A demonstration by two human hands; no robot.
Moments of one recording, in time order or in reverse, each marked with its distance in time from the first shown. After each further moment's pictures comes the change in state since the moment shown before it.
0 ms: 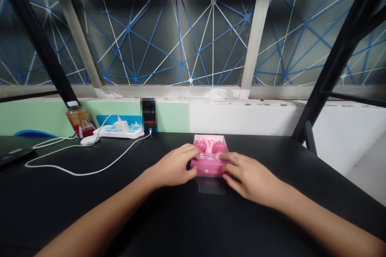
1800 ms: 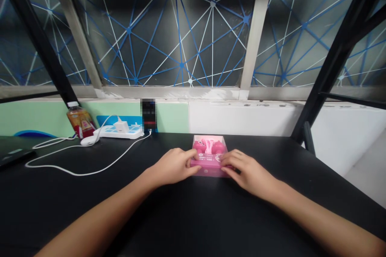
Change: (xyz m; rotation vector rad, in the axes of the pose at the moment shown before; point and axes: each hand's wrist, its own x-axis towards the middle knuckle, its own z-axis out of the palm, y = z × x) left_hand 0.000 0.005 -0.003 0.038 -0.062 -0.179; right_hand 0.002 0.010 0.006 0.335 0.162 0.036
